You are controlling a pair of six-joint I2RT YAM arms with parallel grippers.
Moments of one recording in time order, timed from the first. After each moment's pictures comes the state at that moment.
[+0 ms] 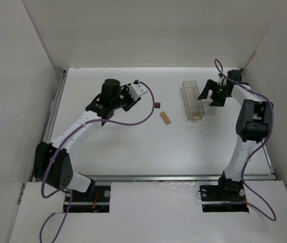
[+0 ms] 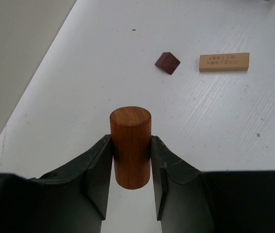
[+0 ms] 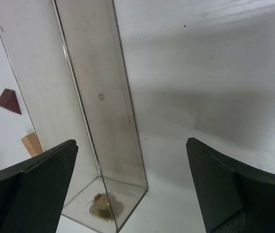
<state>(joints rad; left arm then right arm) -0.45 1.42 1.11 -0.18 0.30 0.56 -0.17 2.11 1.60 -0.53 -0.54 0.21</state>
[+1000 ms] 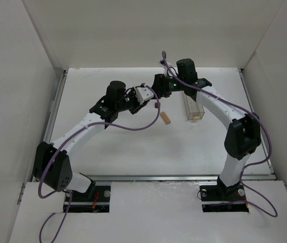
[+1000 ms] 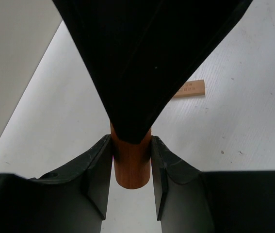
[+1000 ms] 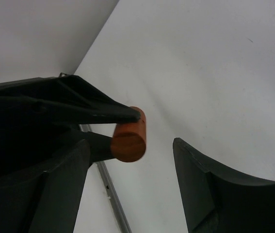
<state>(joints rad) -0.53 1.41 1.10 -0.12 0.39 0.54 0.43 1.83 1.61 -0.32 -0.80 0.36</state>
